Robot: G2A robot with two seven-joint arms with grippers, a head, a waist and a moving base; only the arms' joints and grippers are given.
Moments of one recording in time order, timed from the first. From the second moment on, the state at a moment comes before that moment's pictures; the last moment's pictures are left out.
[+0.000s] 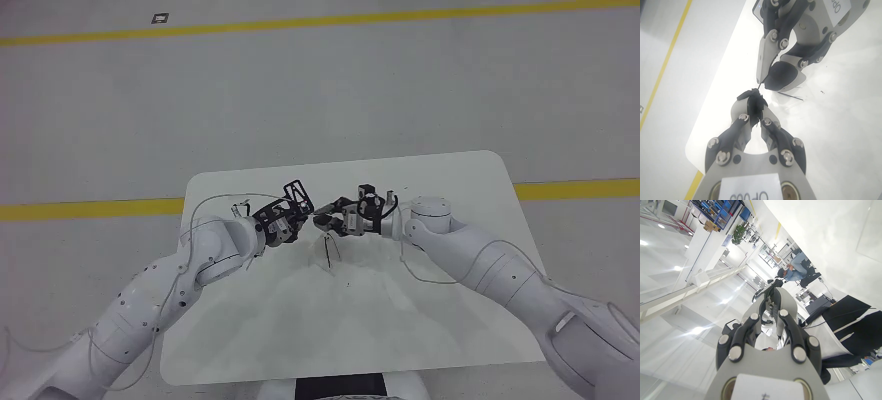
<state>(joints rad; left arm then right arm) 1.06 -0.88 -0.81 -1.80 1.11 -0.34 -0.64 -0.79 -1.10 0.47 -1.20 1.30 0.34 0.59</state>
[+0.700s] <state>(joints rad) 1.06 -0.88 -0.81 -1.80 1.11 -0.34 -0.64 -0.82 -1.11 0.53 -1.21 1.25 0.32 0.57</state>
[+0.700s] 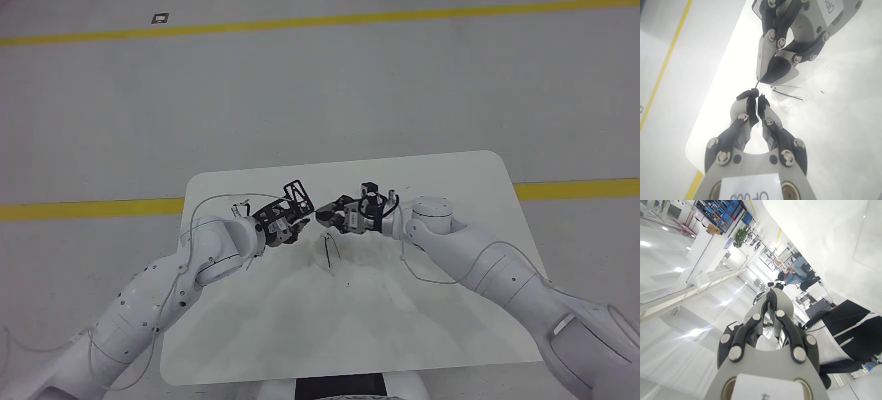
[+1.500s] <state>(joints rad) 1.08 -0.83 -0.91 -1.79 0.66 -0.34 -0.55 -0.97 -1.07 0.74 -1.26 0.96 0.02 0.68</state>
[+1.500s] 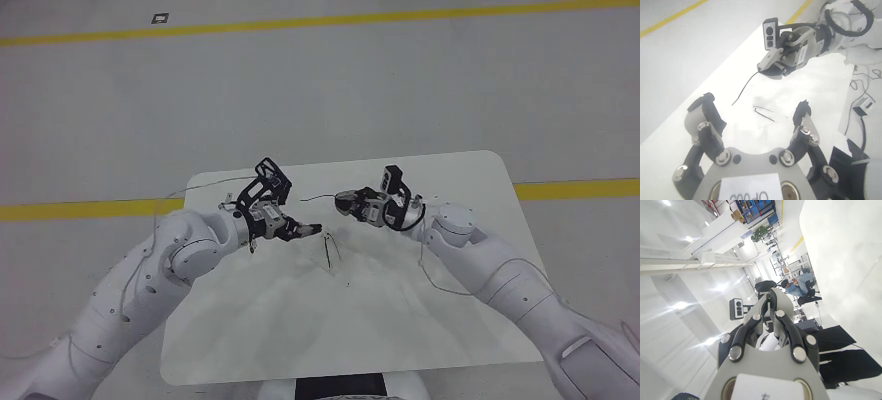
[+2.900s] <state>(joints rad) 1.18 -0.87 -1.14 -1.62 -0.45 -0.34 -0.92 -1.08 -1.05 0.91 -1.30 0.74 -0.19 0.87</state>
